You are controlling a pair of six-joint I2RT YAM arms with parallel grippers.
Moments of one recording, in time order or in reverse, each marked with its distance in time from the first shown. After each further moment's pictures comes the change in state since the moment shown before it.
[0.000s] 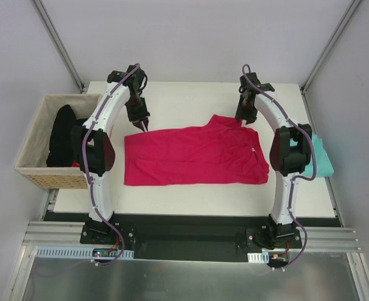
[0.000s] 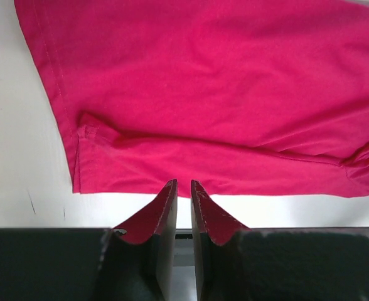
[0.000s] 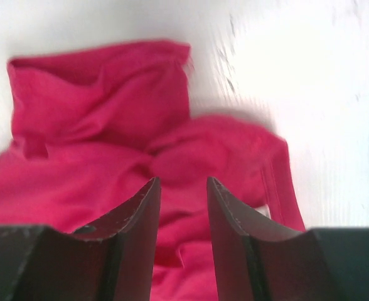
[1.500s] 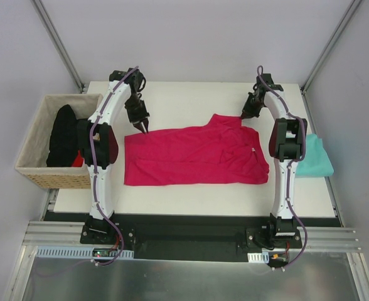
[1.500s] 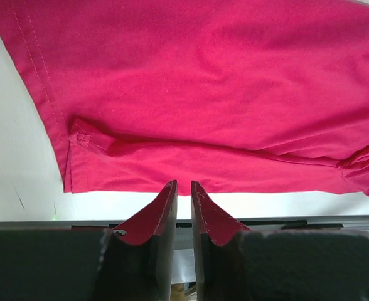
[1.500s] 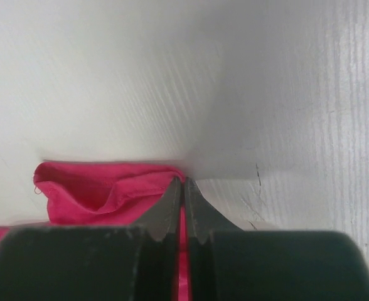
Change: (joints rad) left arm 0.041 0.155 0.127 -0.080 0.073 -0.003; right arm -0.182 0.418 0.377 0.050 -0.394 0.001
